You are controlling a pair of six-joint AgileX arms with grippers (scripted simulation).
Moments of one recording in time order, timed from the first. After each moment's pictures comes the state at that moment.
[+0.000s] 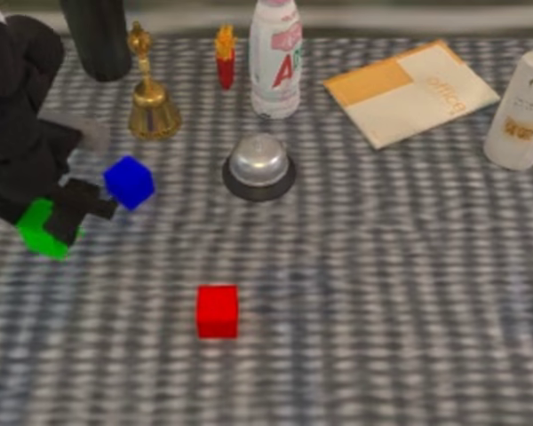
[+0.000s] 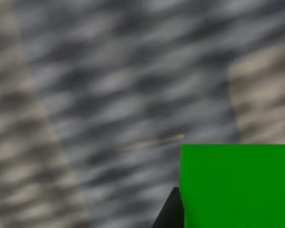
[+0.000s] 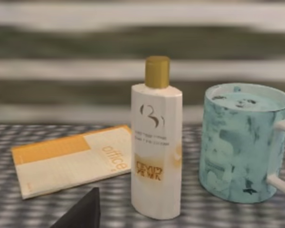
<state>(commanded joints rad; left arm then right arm) -0.15 1.90 1.35 -1.01 0.00 0.23 0.01 0.00 0.00 0.00 0.00 0.00</state>
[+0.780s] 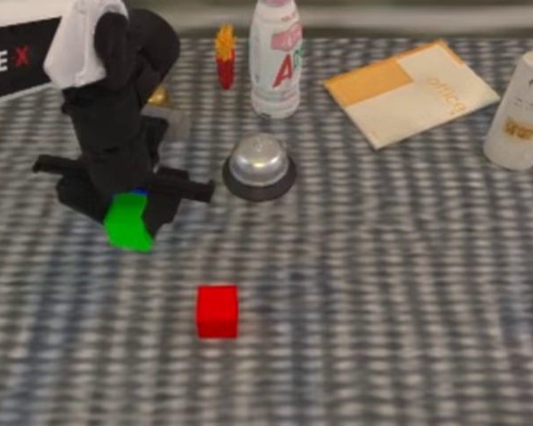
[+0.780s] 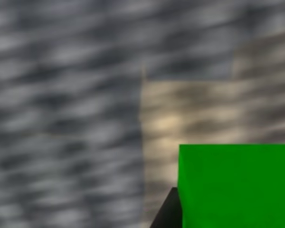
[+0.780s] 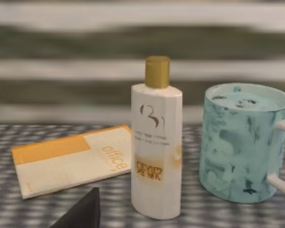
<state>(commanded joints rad) -0.39 2.00 1.50 -1.08 0.00 -0.13 0.01 0.00 0.00 0.00 0.00 0.00</state>
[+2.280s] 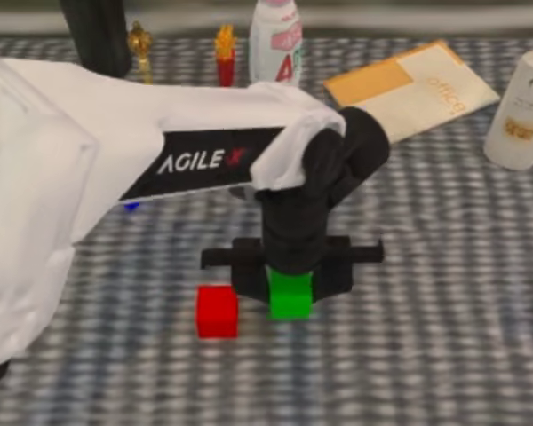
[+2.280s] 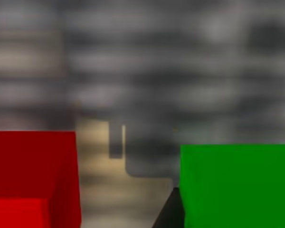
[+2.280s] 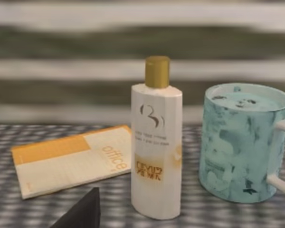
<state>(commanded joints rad) -0.80 2.18 1.58 -0.96 0.00 -0.80 0.01 0.00 0.00 0.00 0.00 0.00</state>
